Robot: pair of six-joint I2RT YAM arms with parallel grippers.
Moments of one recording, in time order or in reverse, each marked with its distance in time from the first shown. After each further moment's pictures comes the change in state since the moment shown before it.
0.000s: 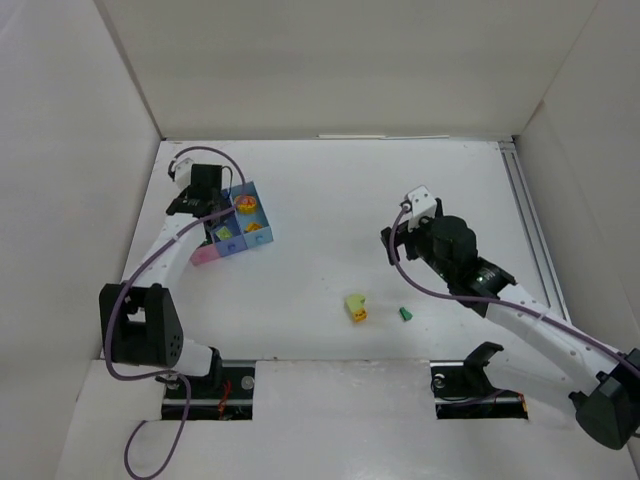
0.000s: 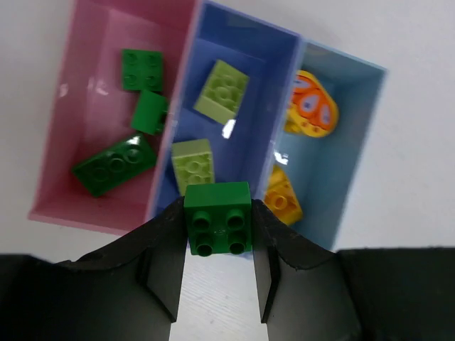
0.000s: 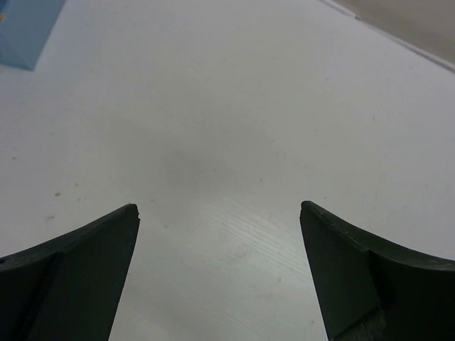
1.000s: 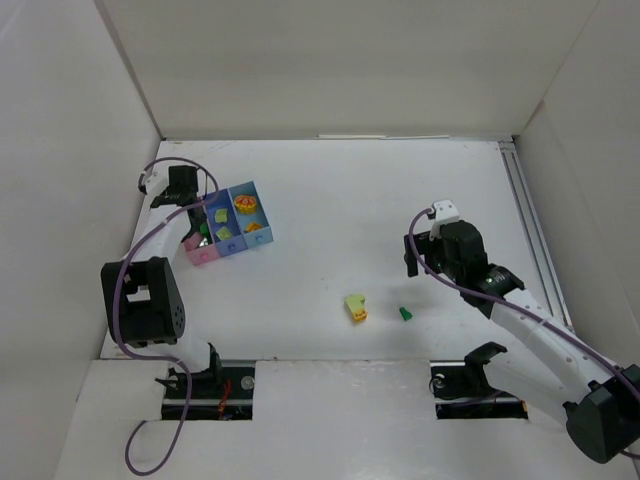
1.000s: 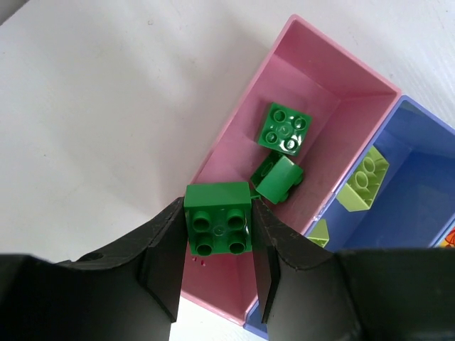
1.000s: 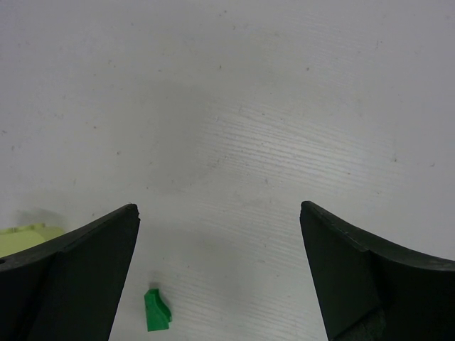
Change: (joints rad) left arm 0.215 0.156 0.021 -0.053 -0.128 -0.047; right arm -0.182 -0.048 -0.089 -0.259 -0.005 0.209
